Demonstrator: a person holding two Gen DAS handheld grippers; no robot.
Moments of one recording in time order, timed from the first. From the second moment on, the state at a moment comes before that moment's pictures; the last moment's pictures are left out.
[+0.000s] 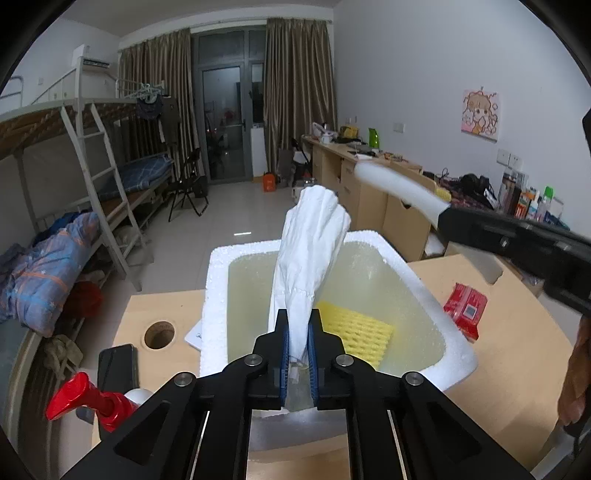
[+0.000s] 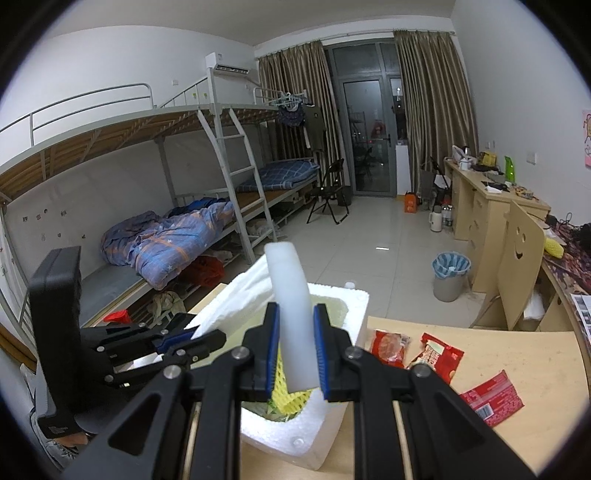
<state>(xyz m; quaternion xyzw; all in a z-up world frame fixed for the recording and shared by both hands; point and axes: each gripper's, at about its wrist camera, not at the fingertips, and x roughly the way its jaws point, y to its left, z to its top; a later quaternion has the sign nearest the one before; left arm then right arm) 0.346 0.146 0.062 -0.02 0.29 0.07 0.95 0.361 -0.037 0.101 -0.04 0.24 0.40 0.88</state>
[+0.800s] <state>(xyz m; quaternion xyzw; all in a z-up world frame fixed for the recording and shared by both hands) 0.322 0.150 0.077 -0.02 0.25 0.13 0.96 0.367 -0.028 0.095 -0.04 0.25 0.42 0.87</state>
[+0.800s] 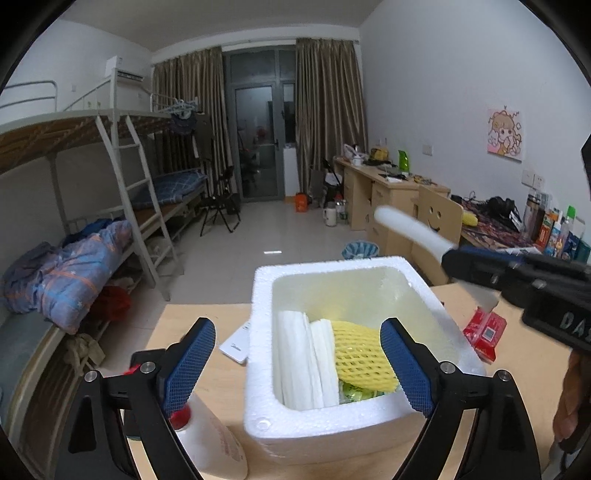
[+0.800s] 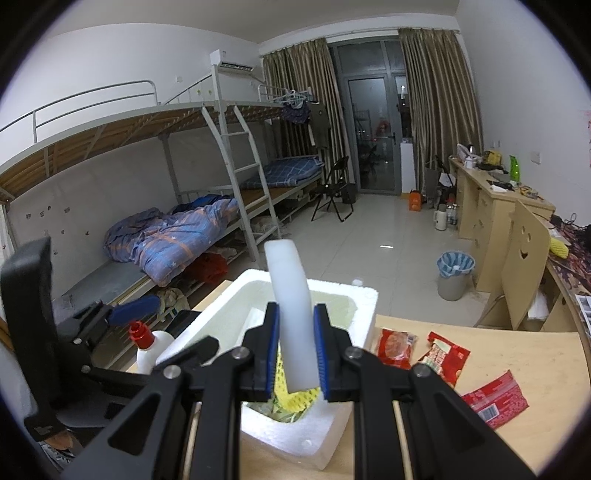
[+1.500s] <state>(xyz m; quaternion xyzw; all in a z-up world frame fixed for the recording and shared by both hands) 0.265 0.165 0.100 -0.05 0.18 0.17 0.97 0.376 -0.012 0.076 -0.05 0.27 0.43 0.86</state>
